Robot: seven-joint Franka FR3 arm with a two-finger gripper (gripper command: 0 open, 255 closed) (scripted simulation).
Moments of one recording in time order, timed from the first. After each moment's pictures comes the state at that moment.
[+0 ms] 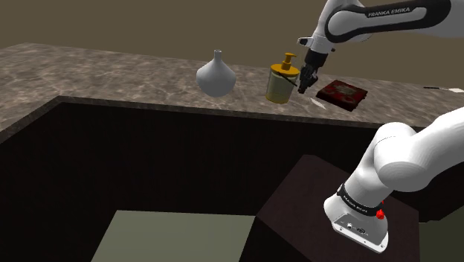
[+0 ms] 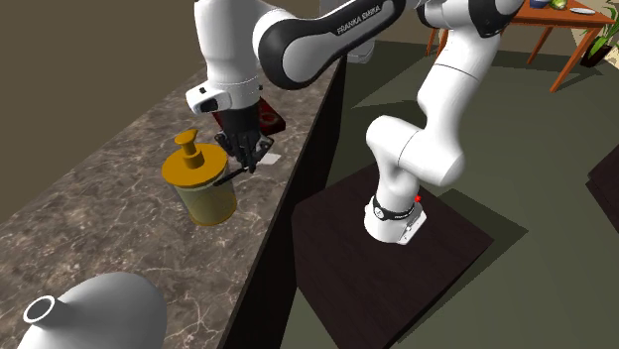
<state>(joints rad) 0.13 -0.57 -0.52 -2.39 -0.23 1.91 -0.95</state>
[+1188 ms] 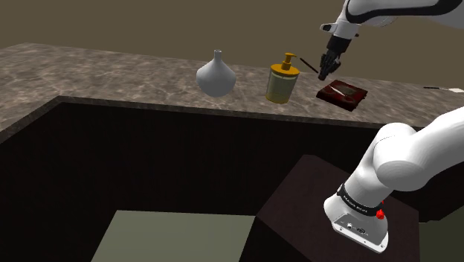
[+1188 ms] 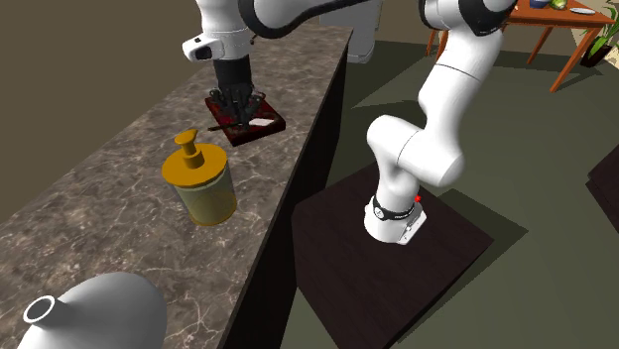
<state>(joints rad) 0.09 -0.56 -0.66 -2.20 -0.27 1.76 -1.15</state>
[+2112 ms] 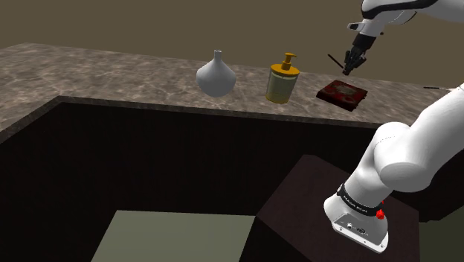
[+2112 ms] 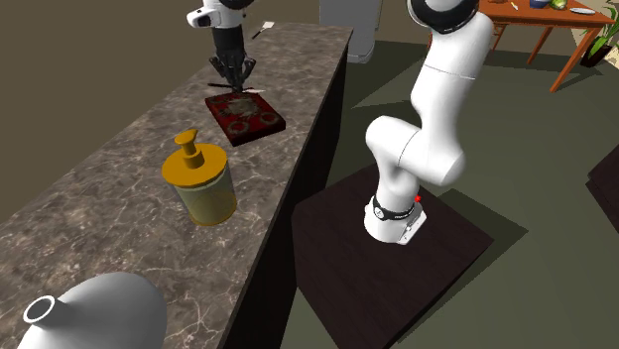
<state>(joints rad) 0.16 -0.30 -1.08 -1.89 -0.20 1.73 -1.57</state>
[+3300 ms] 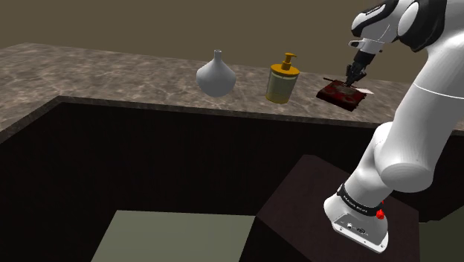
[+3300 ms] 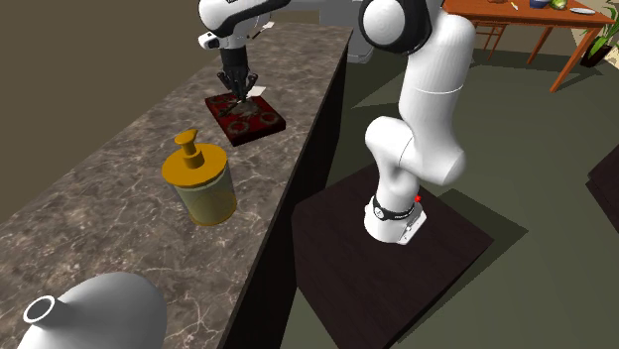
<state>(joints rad) 0.19 0.09 -1.38 -1.90 0.16 1.89 -1.95</state>
